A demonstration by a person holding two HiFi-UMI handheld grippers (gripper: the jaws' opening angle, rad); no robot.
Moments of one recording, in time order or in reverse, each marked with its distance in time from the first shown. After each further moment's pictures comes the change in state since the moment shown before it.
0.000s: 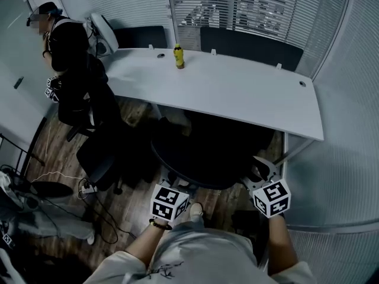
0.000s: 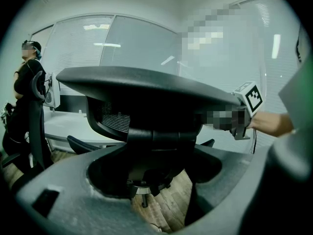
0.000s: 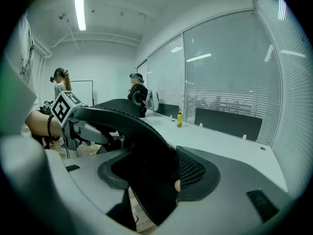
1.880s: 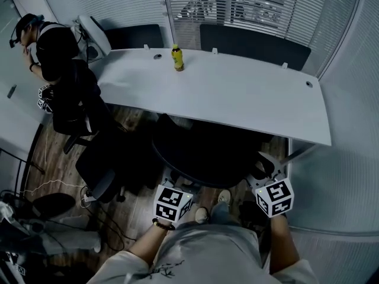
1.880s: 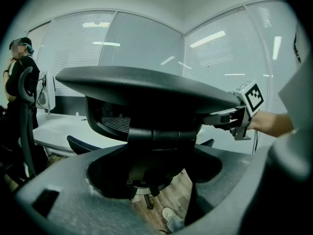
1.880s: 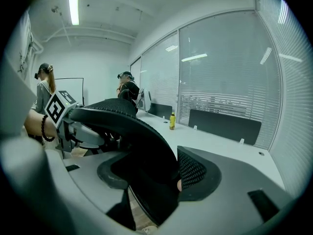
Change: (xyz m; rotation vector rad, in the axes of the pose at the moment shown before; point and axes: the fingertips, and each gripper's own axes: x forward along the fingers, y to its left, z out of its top) left arm 0.061 0.076 0.037 0.010 -0.007 -0.024; right arm 0.084 -0.047 0.038 0.005 0.009 -0.085
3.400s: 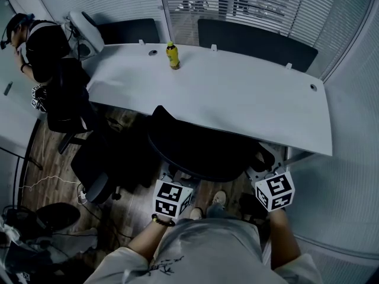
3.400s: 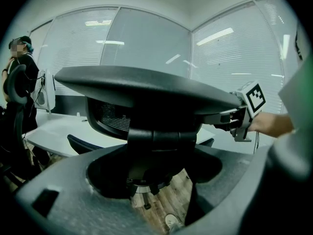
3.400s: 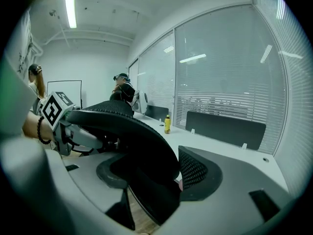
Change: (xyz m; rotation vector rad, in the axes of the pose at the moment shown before) left arm 0.073 0.035 0.038 -0.031 0.012 0.051; right arm 0.063 -0.071 0.027 0.008 -0.025 0.017
